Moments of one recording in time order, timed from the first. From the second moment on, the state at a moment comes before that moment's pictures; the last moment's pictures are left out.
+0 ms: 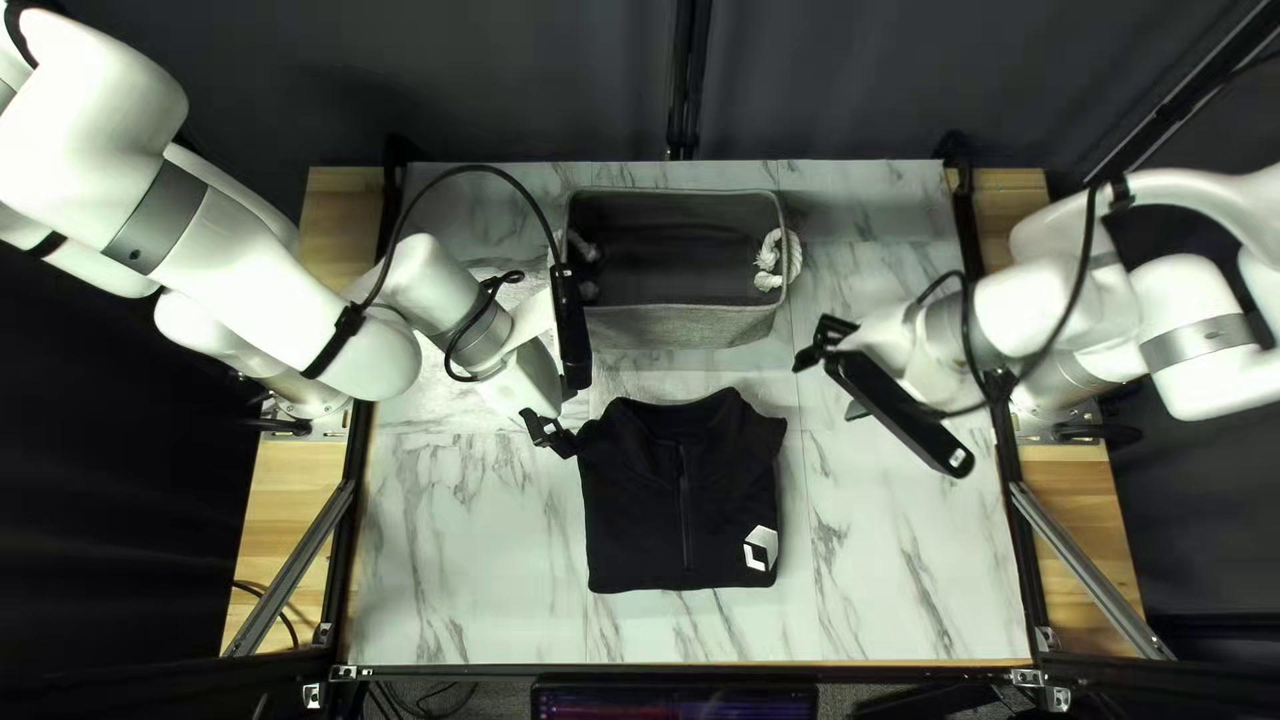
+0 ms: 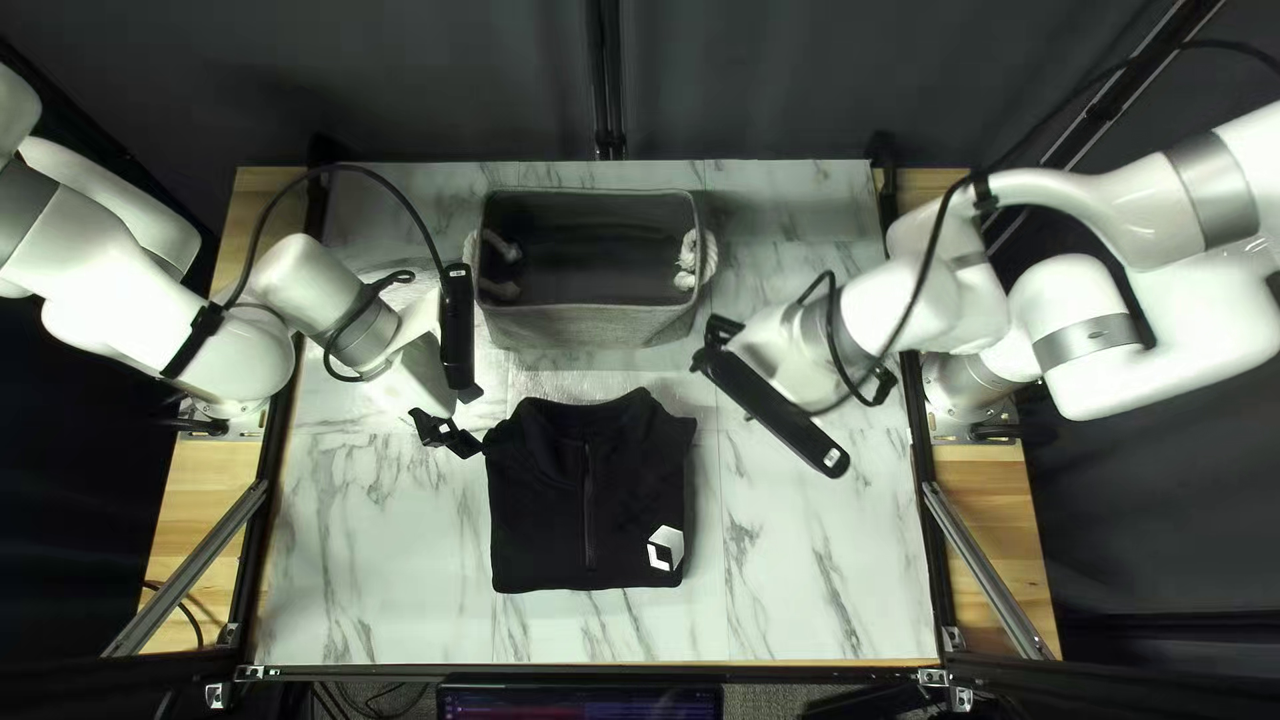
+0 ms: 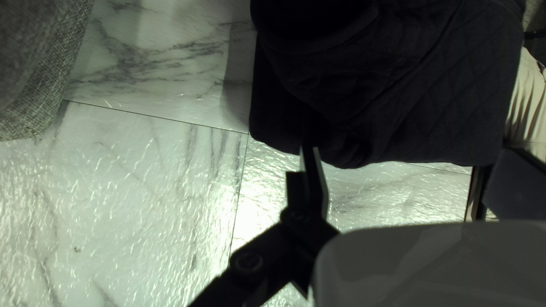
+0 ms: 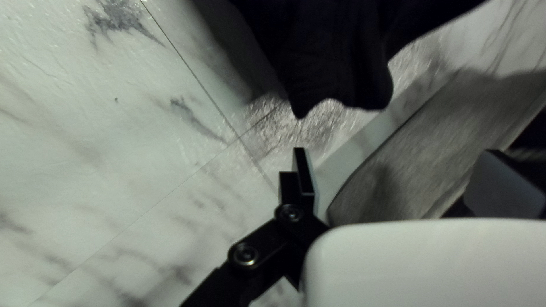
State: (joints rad) left arm -0.30 -0.43 -0.30 -1.06 0.20 0.38; right arm 0.21 -0.65 -0.13 -0.23 0.16 -0.88
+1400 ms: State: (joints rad) left arm -0.30 -0.43 -0.30 -1.06 0.20 0.38; right arm 0.13 -0.40 -0.23 -0.64 0.04 -0.74
